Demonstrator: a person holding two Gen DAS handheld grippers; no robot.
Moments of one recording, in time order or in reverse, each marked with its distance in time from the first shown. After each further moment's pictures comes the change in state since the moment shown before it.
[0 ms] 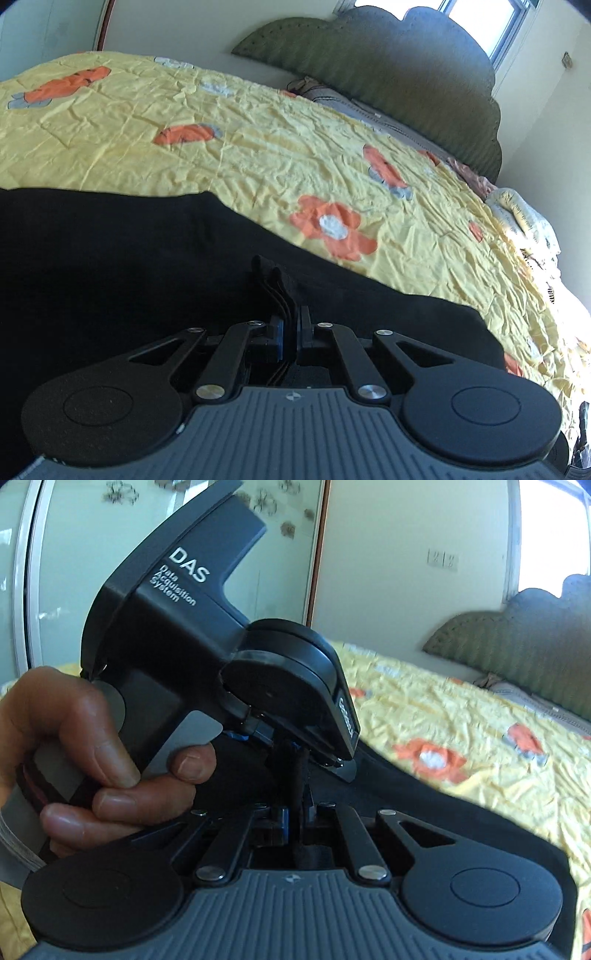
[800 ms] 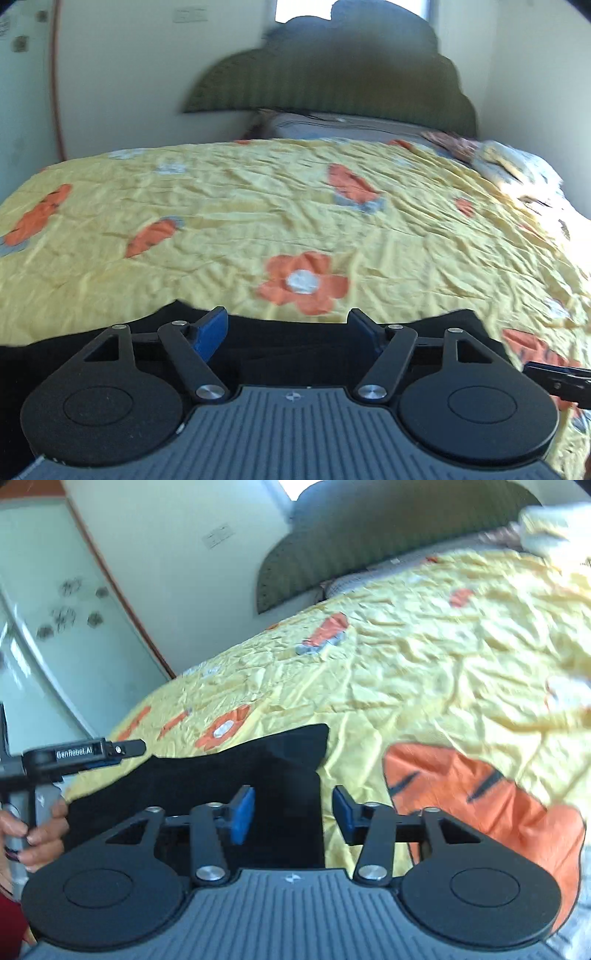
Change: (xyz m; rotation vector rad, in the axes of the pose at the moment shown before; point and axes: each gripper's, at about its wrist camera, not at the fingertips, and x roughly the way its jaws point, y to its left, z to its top) left arm -0.010 -0.074 0.040 0.382 -0.056 0.019; right arm -0.110 -0.197 -0.089 0.852 -0.033 -0.106
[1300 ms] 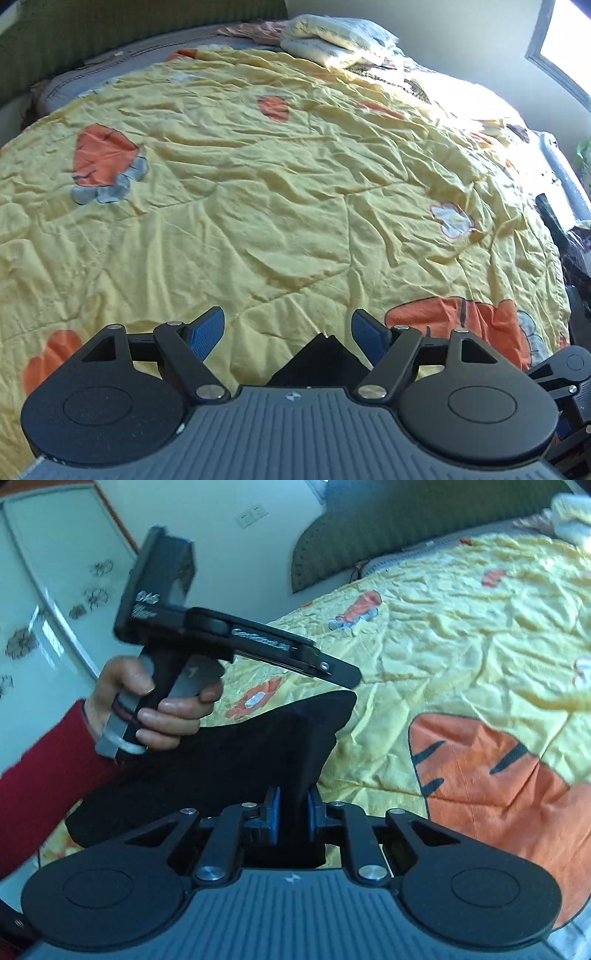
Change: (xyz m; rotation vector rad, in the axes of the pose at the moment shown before) left arm 0.137 -0.125 0.046 0.426 0.319 -0.470; right arm -0.016 0.025 -0.025 -0.171 0.063 0.054
